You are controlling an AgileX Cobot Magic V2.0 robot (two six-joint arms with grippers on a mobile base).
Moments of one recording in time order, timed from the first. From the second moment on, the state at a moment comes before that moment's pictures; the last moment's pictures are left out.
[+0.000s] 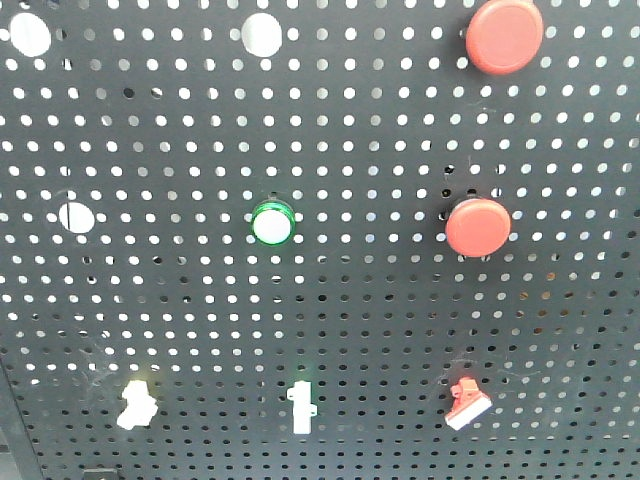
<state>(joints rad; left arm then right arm) -0.15 -0.01 0.03 -0.06 0.11 0.24 0.66 0.43 -0.21 0.05 0.03 -0.03</state>
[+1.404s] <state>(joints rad) -0.15 -0.01 0.03 -0.06 0.13 0.24 -0.12 -0.01 0.03 0.05 -0.06 -0.11</state>
